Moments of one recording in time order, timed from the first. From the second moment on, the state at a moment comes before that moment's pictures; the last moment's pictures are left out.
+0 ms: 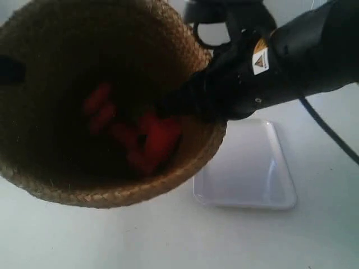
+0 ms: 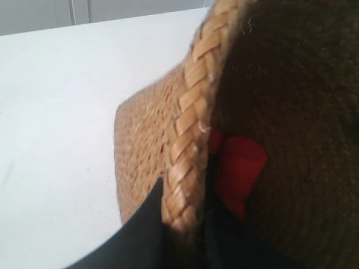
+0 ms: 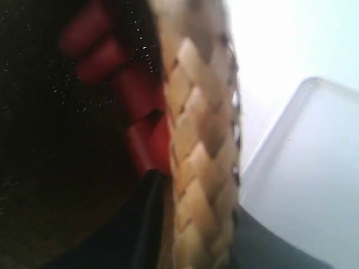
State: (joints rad) left arm -0.03 0.92 -0.93 -0.65 0.76 0.53; right arm 0.62 1.29 -1.11 -0.09 0.62 0.30
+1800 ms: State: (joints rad) left arm -0.02 0.83 -1.08 -0.59 0.79 0.49; right arm 0.64 1.21 -1.21 -0.08 0.63 0.30
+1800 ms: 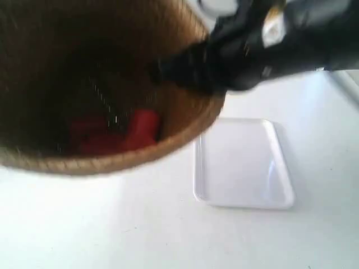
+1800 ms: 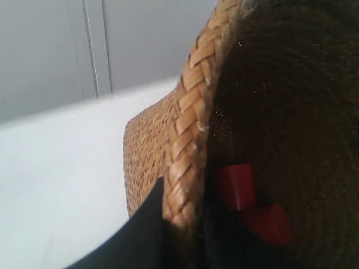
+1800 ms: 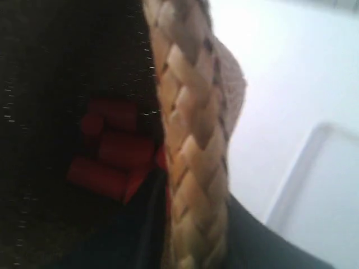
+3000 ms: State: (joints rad) left arm -0.02 0.91 -0.92 -0.60 0.85 0.44; right arm 0.63 1.32 -1.08 -0.03 0.64 0.32
